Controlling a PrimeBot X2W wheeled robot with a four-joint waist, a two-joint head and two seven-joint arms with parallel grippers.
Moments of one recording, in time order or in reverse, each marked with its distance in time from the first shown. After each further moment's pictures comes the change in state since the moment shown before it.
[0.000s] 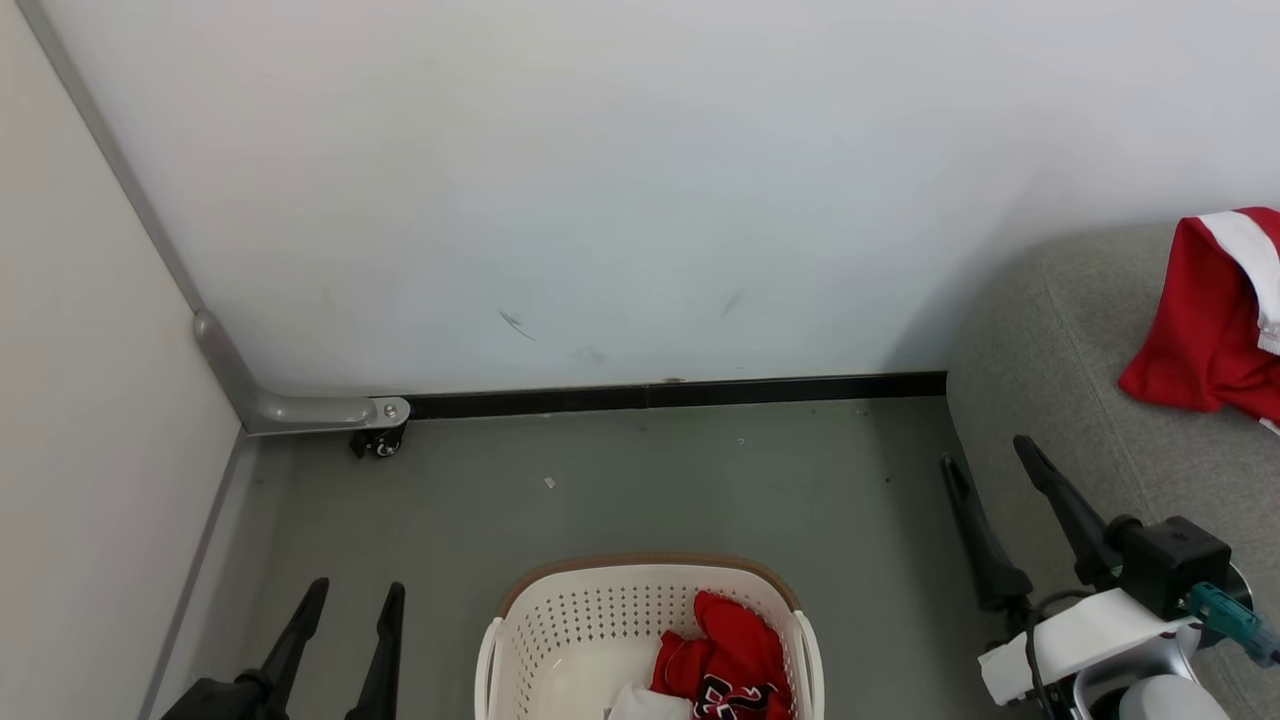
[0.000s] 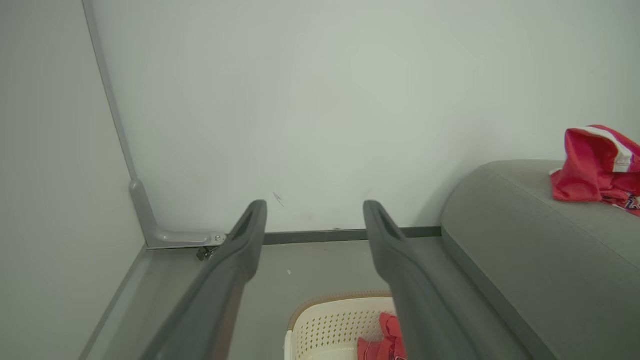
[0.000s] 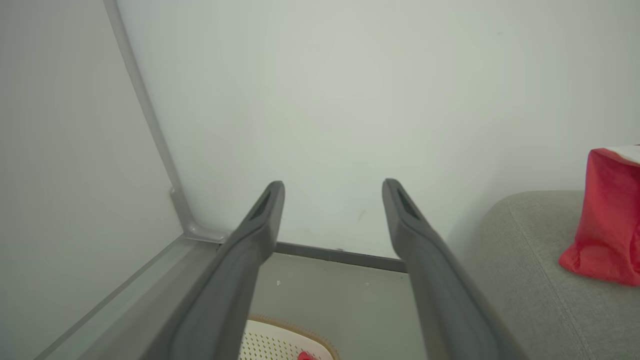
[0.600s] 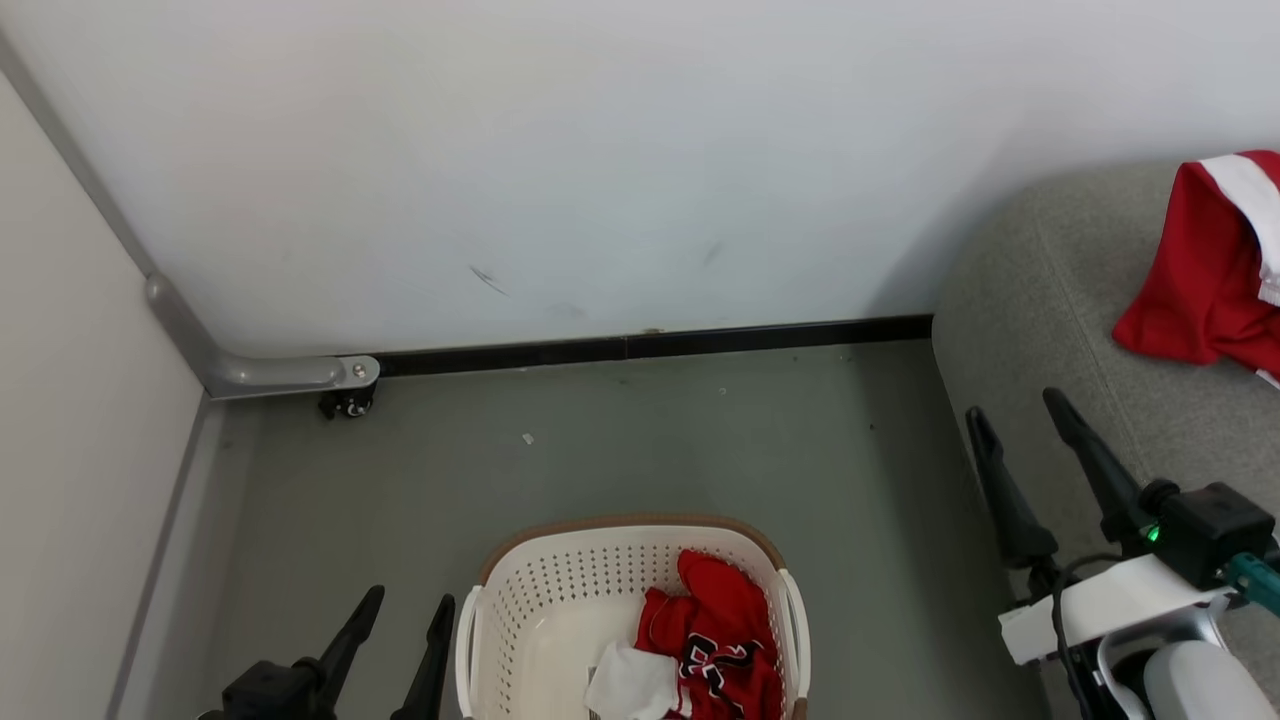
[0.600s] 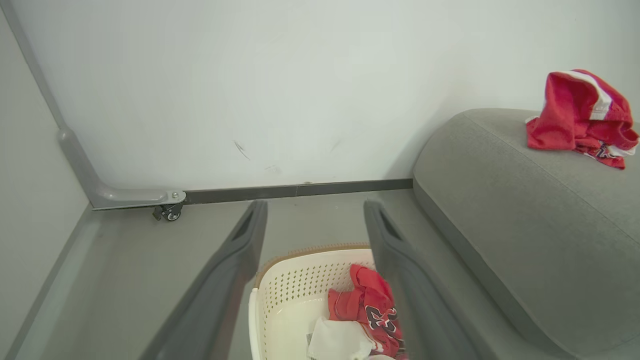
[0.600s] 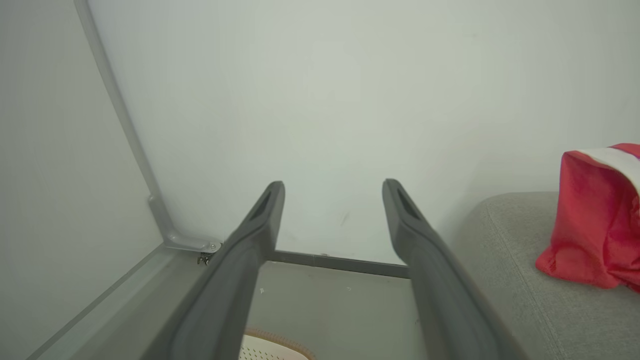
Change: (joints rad) left arm -0.059 -0.015 -0.070 0.111 -0.012 -0.051 0.017; right arm -0.031 -0.012 -0.029 -0.047 0.002 0.000 0.000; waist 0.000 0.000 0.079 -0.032
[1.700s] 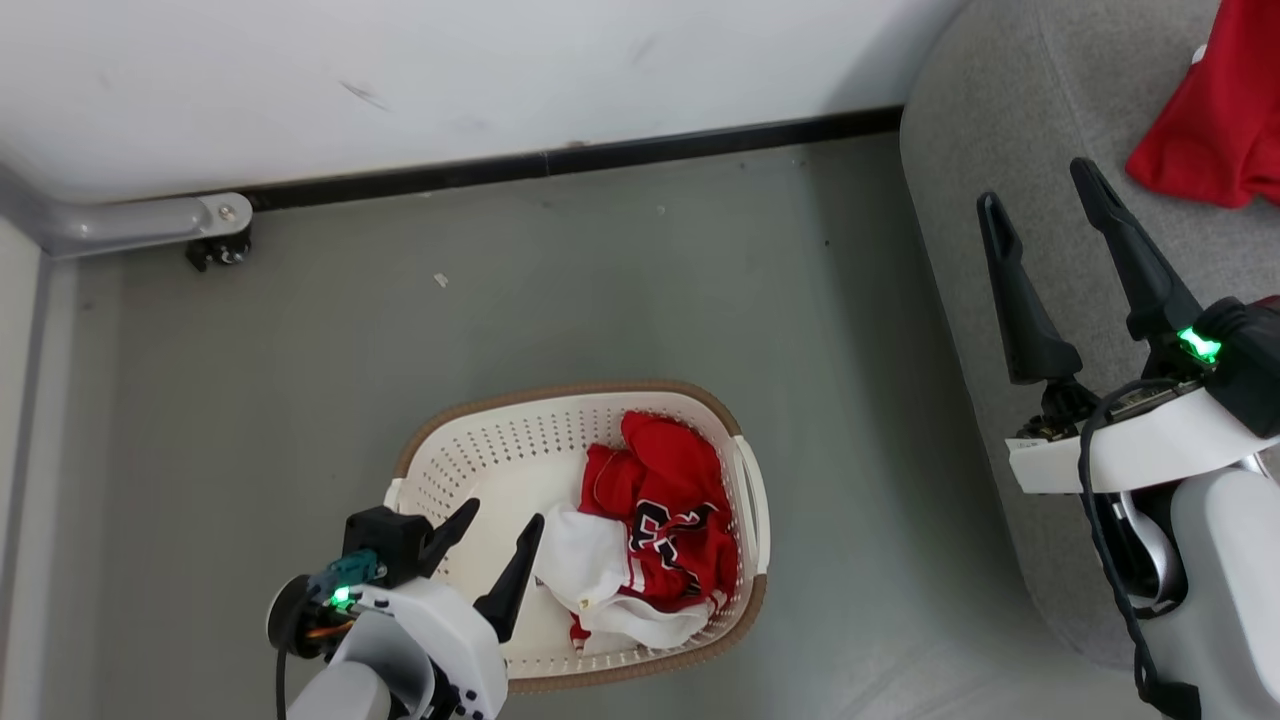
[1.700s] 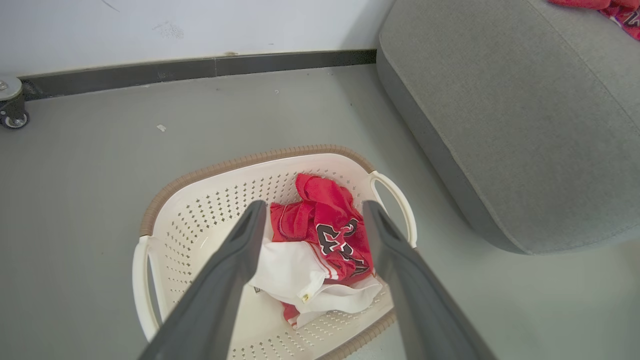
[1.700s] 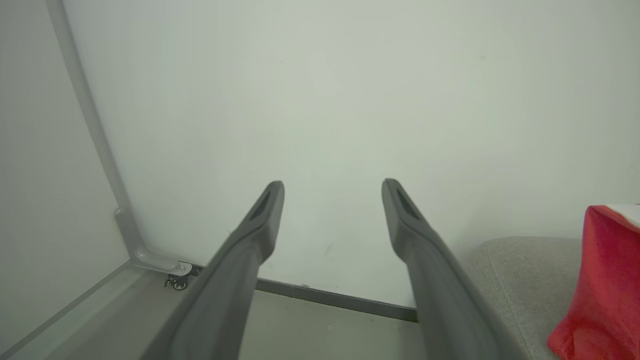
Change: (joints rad) left arm -0.323 -0.048 -0.161 0.253 -0.053 -0.035 0.198; right arm -0.269 -0.040 0.038 -0.099 0.009 0.000 0.000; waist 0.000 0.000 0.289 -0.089
